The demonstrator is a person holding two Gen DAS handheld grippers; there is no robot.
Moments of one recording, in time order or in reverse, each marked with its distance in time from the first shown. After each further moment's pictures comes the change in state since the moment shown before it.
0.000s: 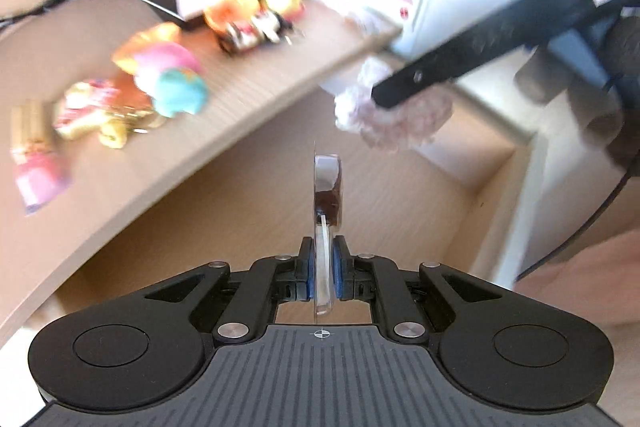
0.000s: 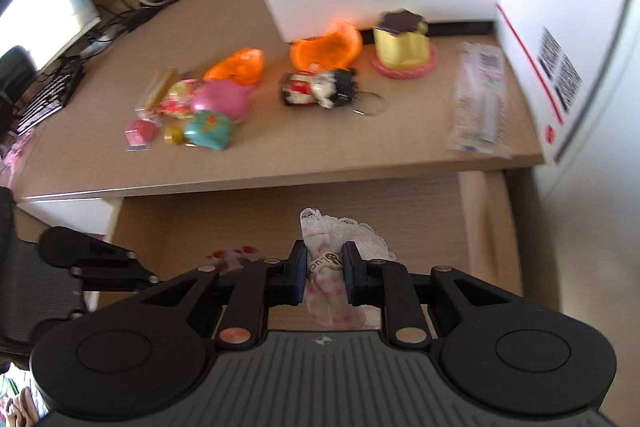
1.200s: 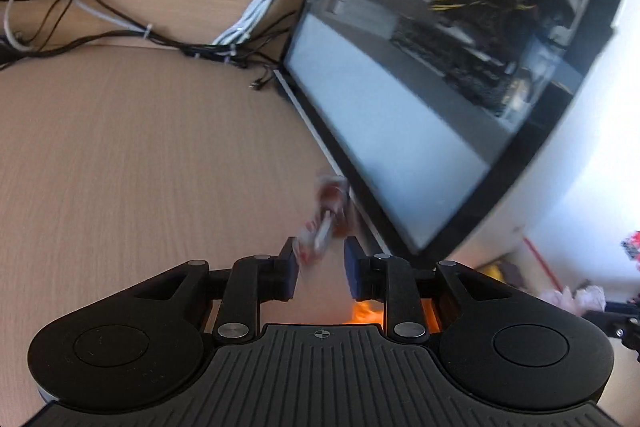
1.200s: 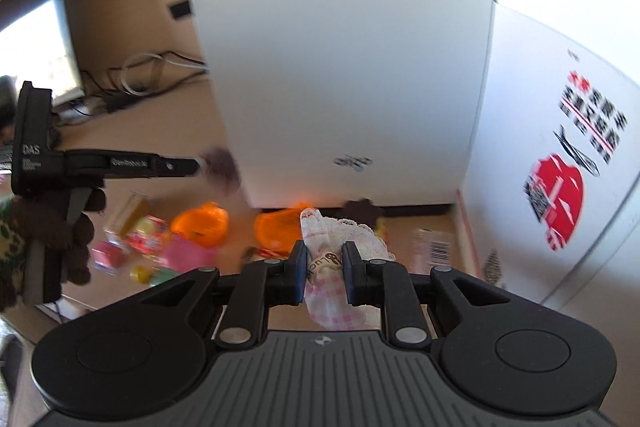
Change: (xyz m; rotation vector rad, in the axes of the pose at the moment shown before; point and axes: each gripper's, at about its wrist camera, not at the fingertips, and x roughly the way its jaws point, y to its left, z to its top) left arm 0.069 0.168 0.121 -0.493 -0.377 0.152; right arm -0.019 0.002 0.073 -0.099 -0.304 -0.171
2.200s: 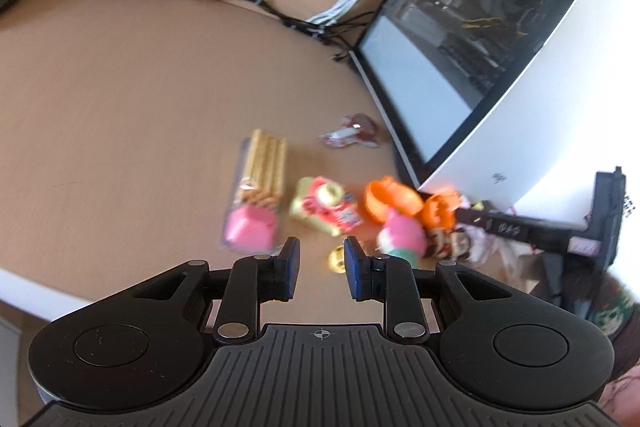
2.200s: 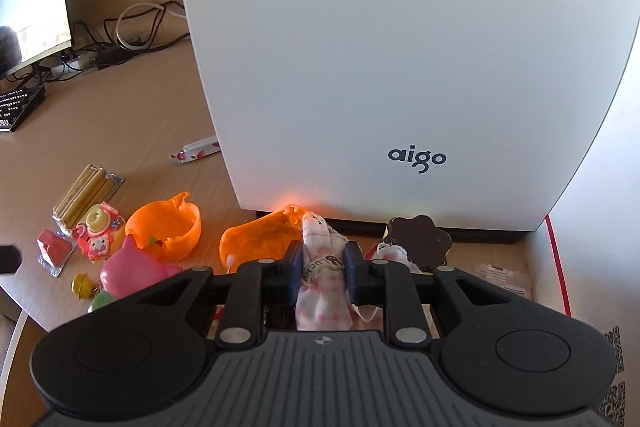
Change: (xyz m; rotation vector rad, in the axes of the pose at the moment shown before) left arm -0.149 0.010 -0.086 -0.228 0.008 0.109; right arm 0.104 0.024 0.010 -0.095 0.066 0.028
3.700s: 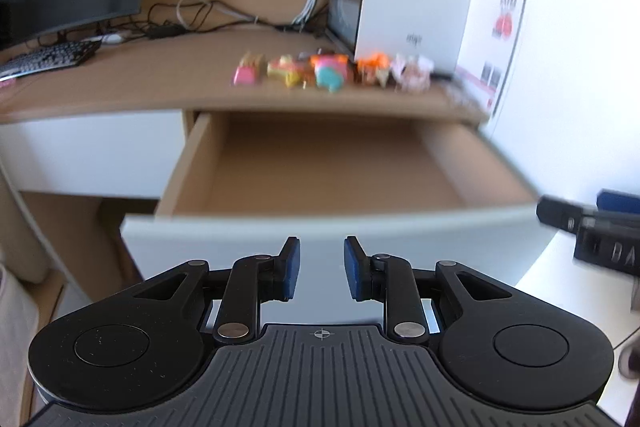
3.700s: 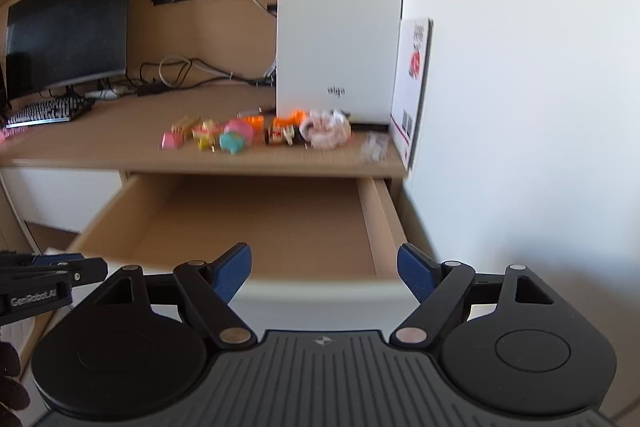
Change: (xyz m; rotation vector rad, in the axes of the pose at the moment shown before) left arm -0.145 -0.122 -0.285 0.252 -0.138 0.254; right arm -0.286 0.081 -0.290 0.052 -0.279 -0.179
